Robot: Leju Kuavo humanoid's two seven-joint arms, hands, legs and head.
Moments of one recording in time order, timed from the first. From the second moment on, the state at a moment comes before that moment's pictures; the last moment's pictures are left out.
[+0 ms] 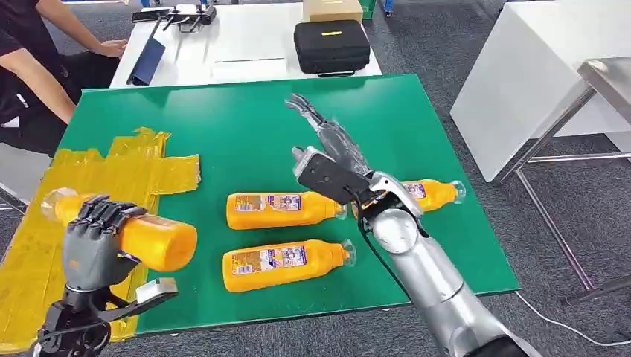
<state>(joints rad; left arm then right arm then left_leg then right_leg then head) -0.04 0.19 -0.12 -1.50 -1.10 0.70 -0.52 -0.49 -0.02 0.49 -1.54 0.39 0.03 -0.04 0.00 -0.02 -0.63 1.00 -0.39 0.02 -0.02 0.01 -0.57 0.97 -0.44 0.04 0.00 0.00</state>
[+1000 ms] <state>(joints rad) -0.24 0.10 -0.13 -0.84 -1.53 0.67 -0.10 -0.28 -0.19 0.46 -1.78 0.40 0.08 -0.09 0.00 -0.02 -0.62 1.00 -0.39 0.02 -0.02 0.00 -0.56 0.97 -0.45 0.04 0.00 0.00</state>
